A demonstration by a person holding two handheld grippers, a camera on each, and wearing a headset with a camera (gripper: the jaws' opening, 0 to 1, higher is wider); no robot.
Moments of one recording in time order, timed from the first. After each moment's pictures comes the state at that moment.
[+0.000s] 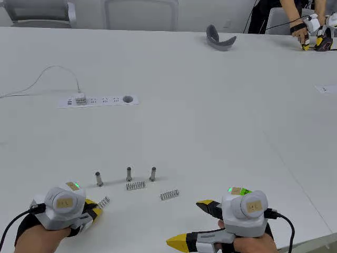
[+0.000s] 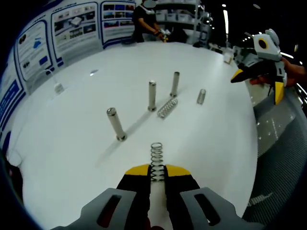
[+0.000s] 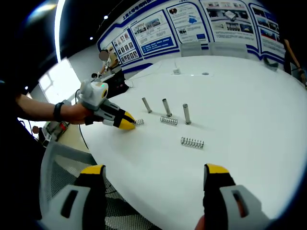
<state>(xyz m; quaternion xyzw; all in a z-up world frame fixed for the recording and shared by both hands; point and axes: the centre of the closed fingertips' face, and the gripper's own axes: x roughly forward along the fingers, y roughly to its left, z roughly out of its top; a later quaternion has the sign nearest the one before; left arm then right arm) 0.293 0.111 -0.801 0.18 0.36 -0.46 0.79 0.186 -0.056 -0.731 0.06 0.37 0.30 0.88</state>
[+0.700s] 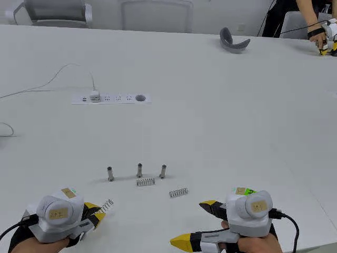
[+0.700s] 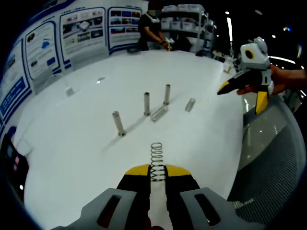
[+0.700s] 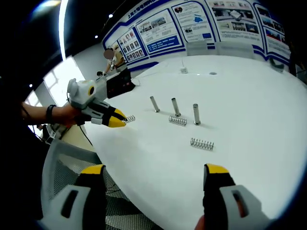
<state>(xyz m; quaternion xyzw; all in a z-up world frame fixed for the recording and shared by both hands) 0.259 0.129 -0.759 0.16 0.33 -0.45 0.81 0.184 -0.038 -0.730 0.06 0.37 0.32 0.87</state>
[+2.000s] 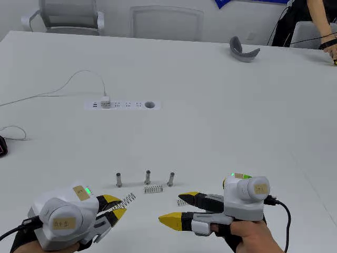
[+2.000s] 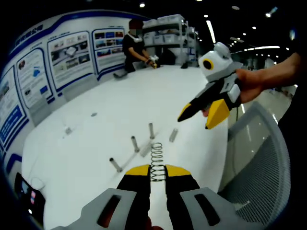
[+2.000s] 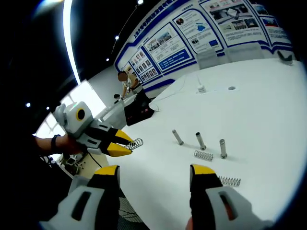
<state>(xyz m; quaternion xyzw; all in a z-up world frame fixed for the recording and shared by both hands) 0.246 0.091 -0.676 0.18 0.25 -0.50 0.81 0.233 0.011 -0.671 0.18 0.29 0.39 0.86</state>
